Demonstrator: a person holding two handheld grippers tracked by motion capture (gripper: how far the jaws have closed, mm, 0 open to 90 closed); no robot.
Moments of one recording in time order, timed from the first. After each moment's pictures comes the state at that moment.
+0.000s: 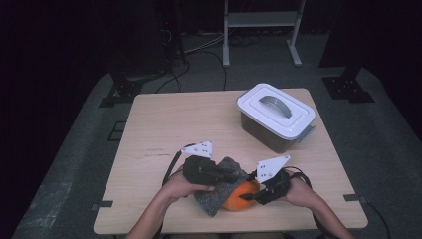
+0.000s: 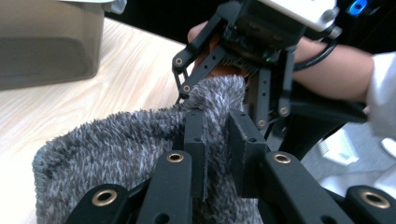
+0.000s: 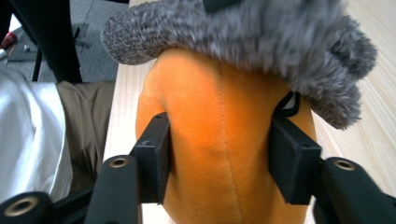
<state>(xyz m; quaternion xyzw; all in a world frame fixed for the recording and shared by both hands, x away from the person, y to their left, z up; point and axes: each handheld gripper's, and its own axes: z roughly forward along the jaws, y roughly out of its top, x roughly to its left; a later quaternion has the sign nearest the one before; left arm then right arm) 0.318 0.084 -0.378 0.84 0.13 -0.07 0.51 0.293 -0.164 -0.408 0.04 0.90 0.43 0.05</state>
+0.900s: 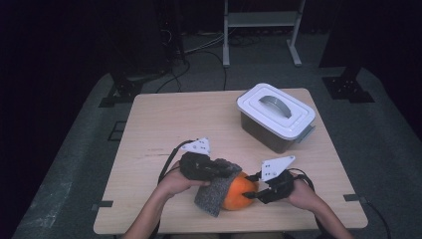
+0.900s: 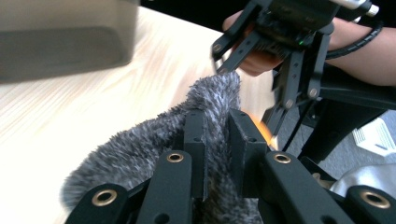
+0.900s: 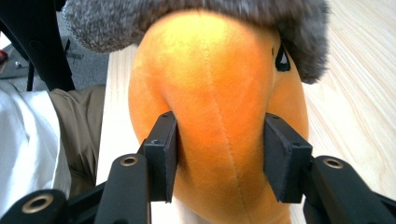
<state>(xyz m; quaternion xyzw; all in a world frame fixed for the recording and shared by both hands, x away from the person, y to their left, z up) 0.328 0.099 -0.380 0.85 0.15 -0.04 0.50 0.293 -0.177 -0.417 0.08 0.90 0.43 0.05</state>
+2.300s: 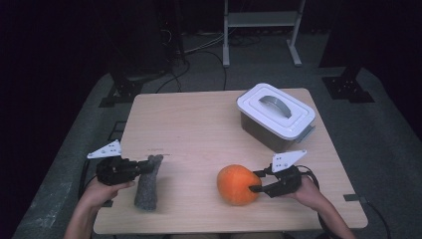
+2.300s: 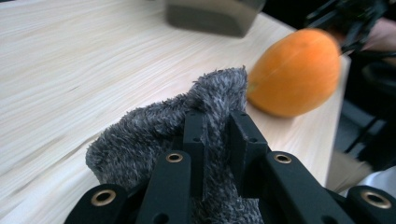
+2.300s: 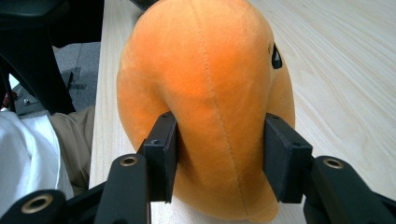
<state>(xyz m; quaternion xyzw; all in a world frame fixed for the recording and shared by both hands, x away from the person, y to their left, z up) 0.300 0.302 -0.371 0.82 0.31 0.07 0.48 0.307 -0.202 -0.425 0.14 0.87 0.47 0.02</state>
